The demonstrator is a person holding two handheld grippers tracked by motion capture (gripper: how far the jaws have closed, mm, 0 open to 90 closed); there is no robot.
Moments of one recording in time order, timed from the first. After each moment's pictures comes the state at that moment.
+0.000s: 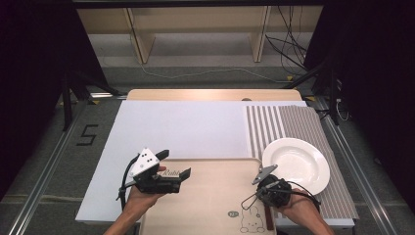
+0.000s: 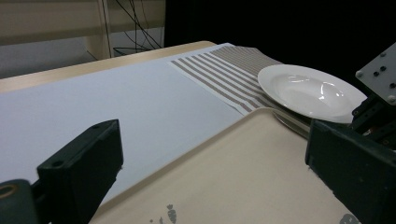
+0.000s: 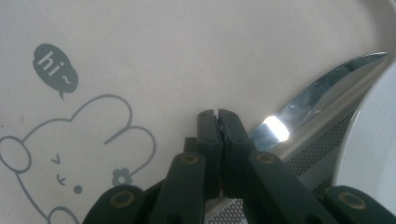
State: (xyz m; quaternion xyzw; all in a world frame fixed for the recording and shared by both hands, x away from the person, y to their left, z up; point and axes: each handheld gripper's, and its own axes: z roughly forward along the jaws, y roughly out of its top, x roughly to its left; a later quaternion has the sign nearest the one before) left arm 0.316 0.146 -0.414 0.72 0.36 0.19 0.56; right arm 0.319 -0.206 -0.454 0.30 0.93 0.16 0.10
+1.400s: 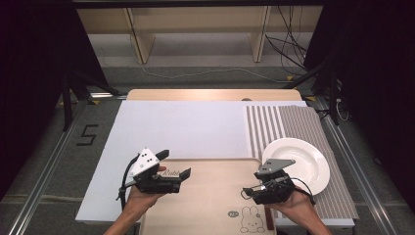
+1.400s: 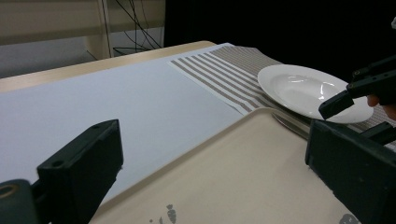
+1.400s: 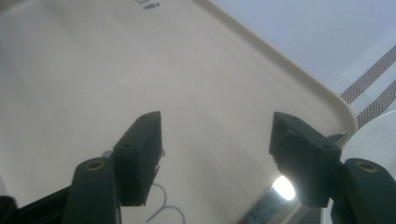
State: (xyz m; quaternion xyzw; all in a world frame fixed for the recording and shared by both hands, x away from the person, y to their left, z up) left arm 0.317 0.146 -0.414 0.72 0.36 0.19 0.56; right arm 0.316 -0.209 -0.425 0.33 0.88 0.33 0.11
